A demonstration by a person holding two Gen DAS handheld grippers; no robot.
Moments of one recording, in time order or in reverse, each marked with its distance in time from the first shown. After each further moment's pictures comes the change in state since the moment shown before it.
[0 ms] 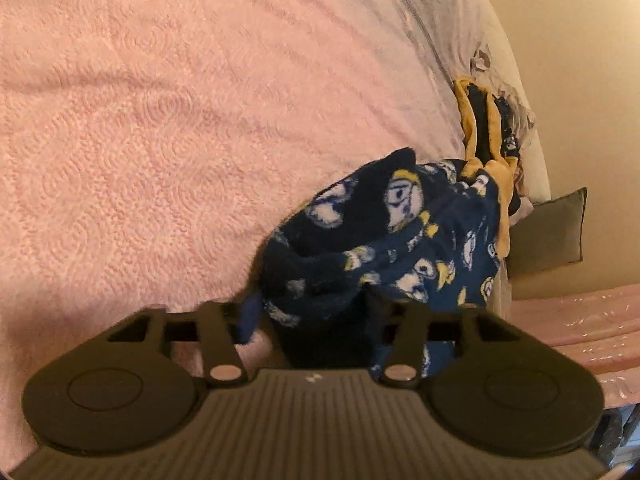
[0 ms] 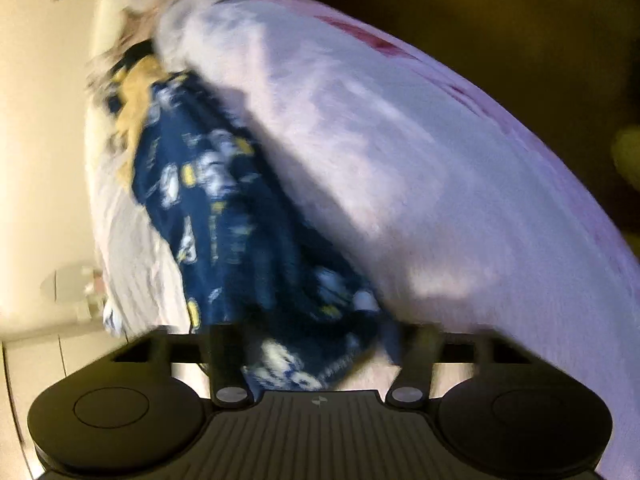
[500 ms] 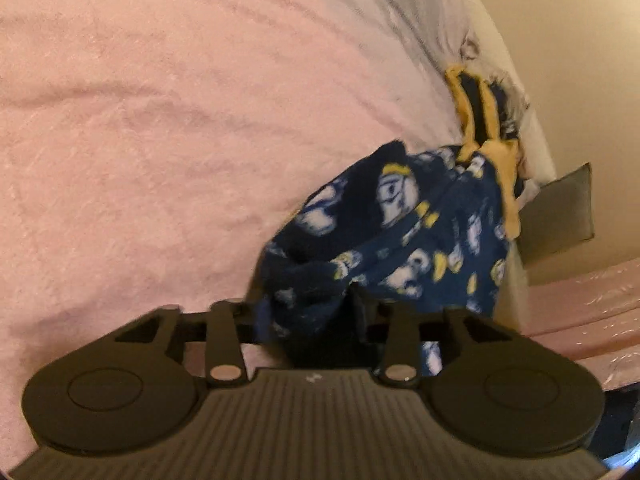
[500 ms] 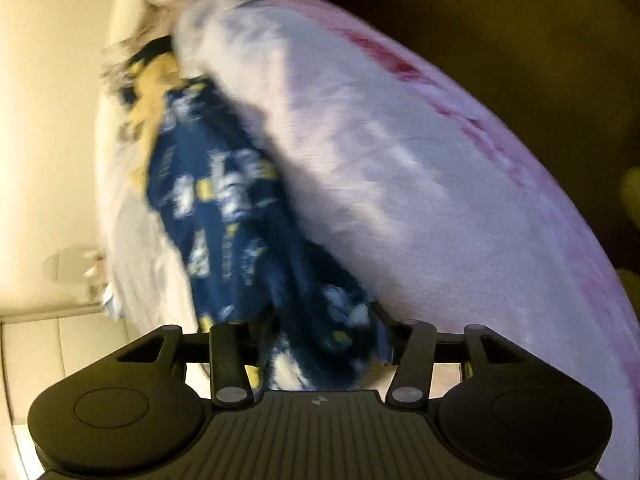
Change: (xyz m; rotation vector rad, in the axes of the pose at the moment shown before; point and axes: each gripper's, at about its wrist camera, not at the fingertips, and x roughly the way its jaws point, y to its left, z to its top) left arm -0.003 -0.018 -0.012 0.101 -0.035 0.028; right arm -0.011 0.007 0.020 -0.081 0.014 0.020
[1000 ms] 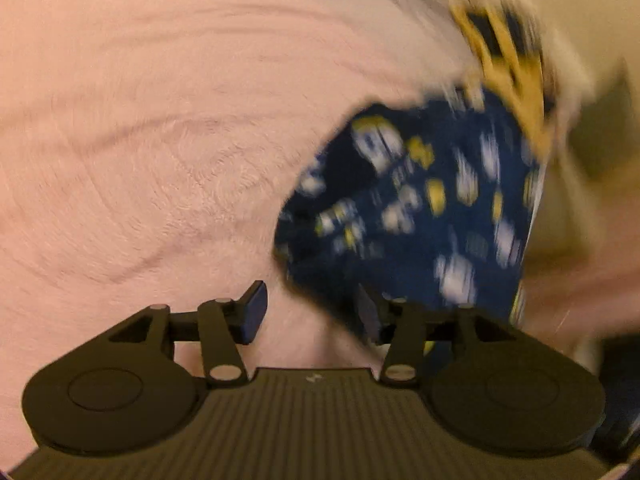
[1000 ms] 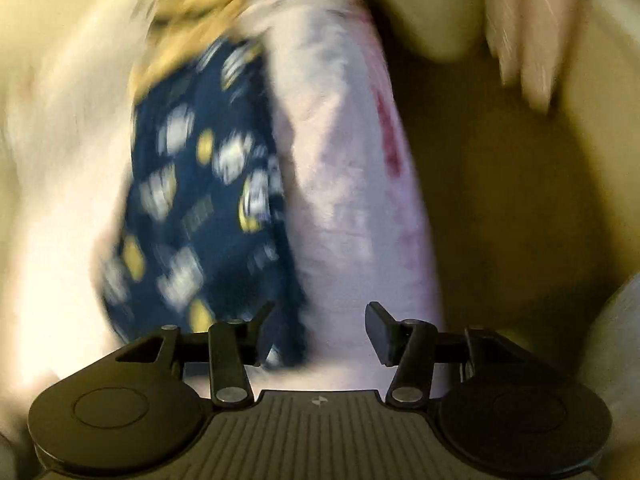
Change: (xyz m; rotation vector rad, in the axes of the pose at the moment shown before) left arm -0.053 -0.085 -0.024 0.304 0.167 0.363; right arm -0.044 0.112 -0.007 -0.737 0.075 -0.549
